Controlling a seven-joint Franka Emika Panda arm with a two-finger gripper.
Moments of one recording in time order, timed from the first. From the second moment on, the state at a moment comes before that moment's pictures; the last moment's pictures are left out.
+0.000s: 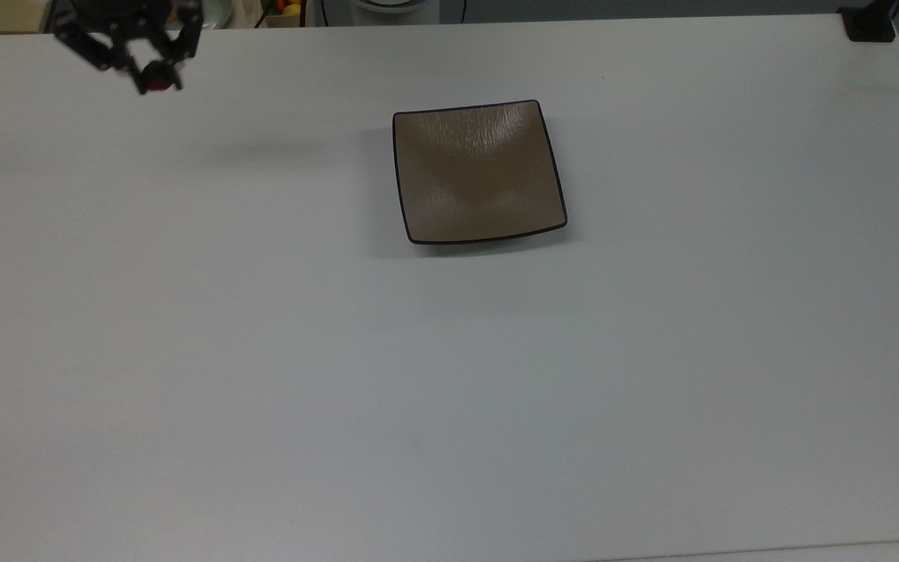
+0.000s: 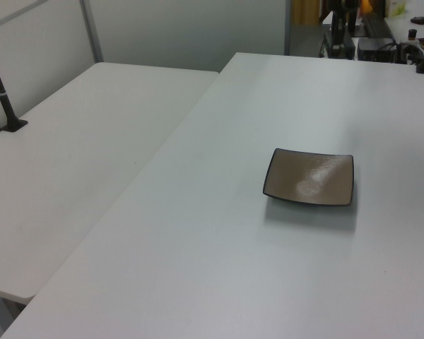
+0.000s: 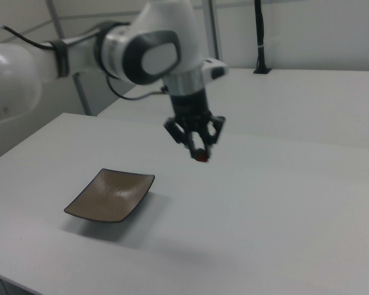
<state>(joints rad) -0.17 0.09 -0.07 -1.65 -0.01 1.80 -0.56</state>
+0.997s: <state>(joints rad) -0.06 0.06 0.19 -1.67 0.01 1.73 -0.18</state>
